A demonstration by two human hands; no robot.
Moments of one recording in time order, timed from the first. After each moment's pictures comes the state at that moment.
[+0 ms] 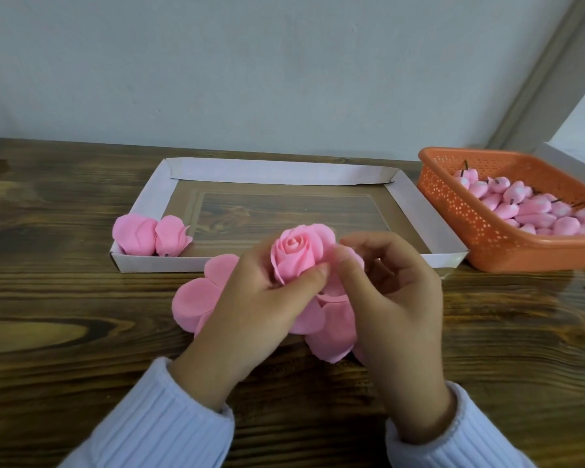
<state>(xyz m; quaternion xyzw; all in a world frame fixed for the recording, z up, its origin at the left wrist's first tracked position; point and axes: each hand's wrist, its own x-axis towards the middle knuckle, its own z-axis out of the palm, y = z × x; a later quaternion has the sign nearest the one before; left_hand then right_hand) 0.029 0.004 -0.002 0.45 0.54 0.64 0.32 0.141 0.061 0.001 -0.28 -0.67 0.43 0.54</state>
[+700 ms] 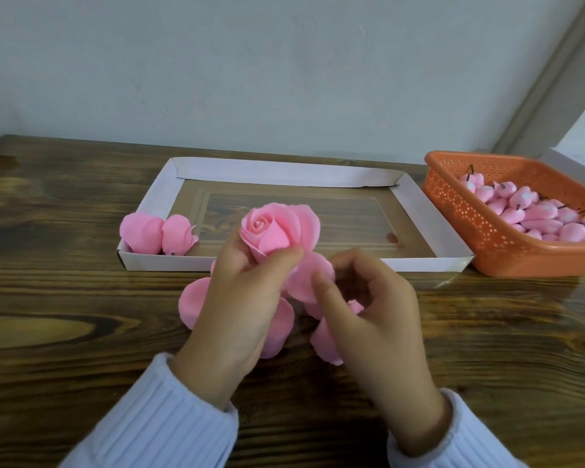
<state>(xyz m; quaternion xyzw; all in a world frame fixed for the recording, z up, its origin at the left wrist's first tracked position) 0.020 0.013 -0.010 0.31 0.52 0.74 0.30 0.136 0.055 -0.005 -0.28 -0.77 0.36 0.45</state>
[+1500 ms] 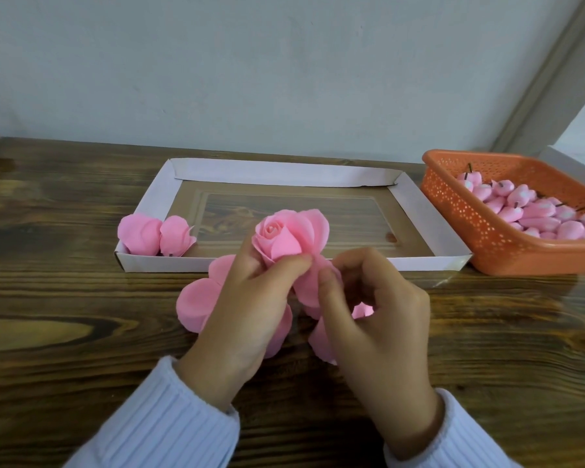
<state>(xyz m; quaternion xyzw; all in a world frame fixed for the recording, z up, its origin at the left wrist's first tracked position) 0.025 0.016 -0.016 0.30 0.48 0.73 0.38 0.137 0.053 -0.006 -0.26 -0.78 0.23 0.52</state>
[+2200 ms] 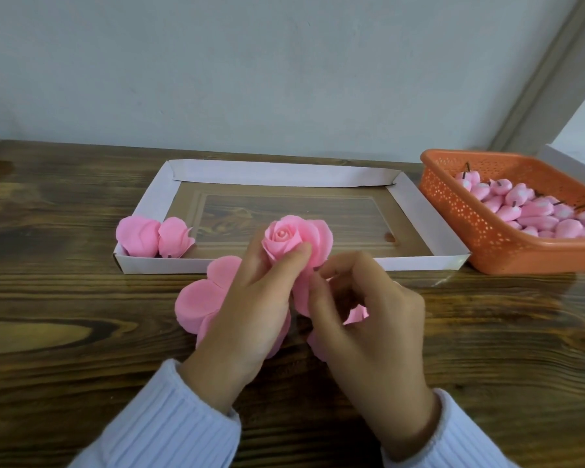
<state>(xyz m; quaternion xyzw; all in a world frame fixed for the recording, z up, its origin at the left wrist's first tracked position) 0.026 0.016 -0.021 0.34 0.47 0.72 0.38 0.138 0.050 -0.007 -0.25 -0.80 0.21 0.51</state>
